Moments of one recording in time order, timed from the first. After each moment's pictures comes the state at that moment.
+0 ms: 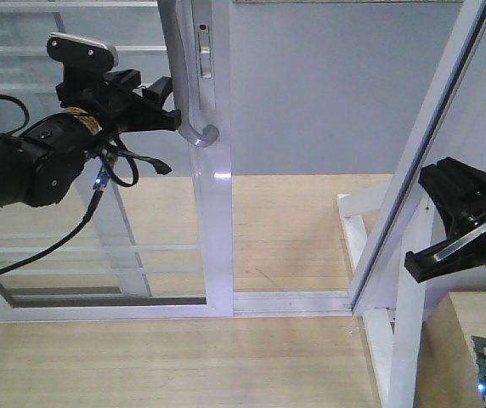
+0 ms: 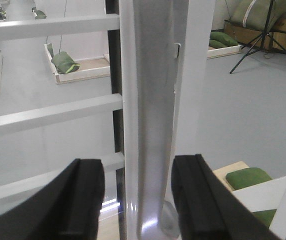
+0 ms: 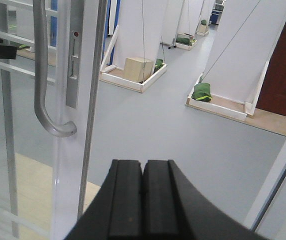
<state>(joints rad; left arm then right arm) -0.36 1.80 -1.01 0.08 -0.55 -0.08 0.33 0.81 -0.27 -0.07 -0.33 -0.09</state>
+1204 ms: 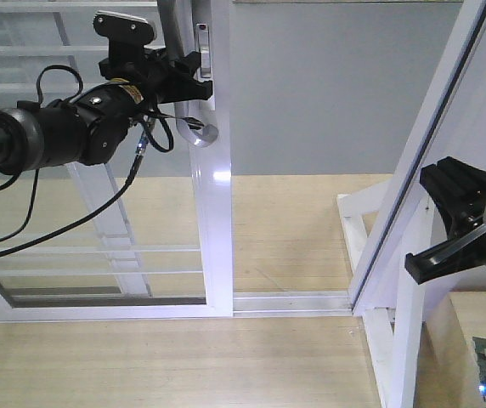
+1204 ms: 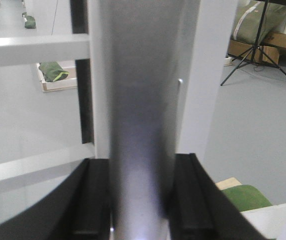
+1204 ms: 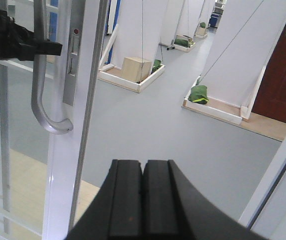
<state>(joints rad) -0.37 2.01 -1.32 0.10 -0.48 -0.14 0.33 0.81 -0.27 -0.07 -0.33 -0.13</state>
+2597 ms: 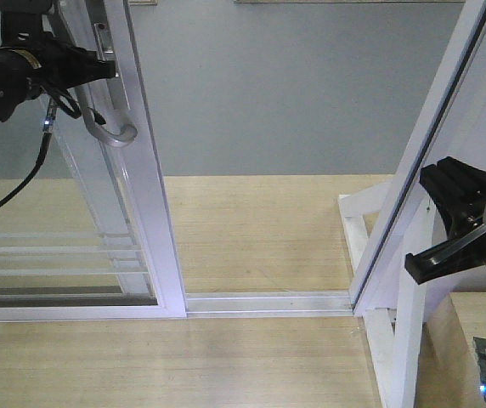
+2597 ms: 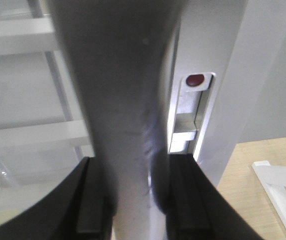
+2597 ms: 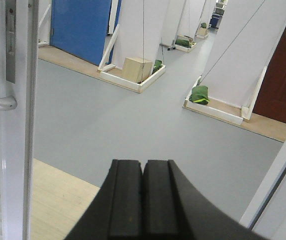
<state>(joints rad) -0.13 1.84 -1.31 0.06 -0.04 -0.07 0.33 0.81 -0.27 -0.06 -0.34 -0.13</state>
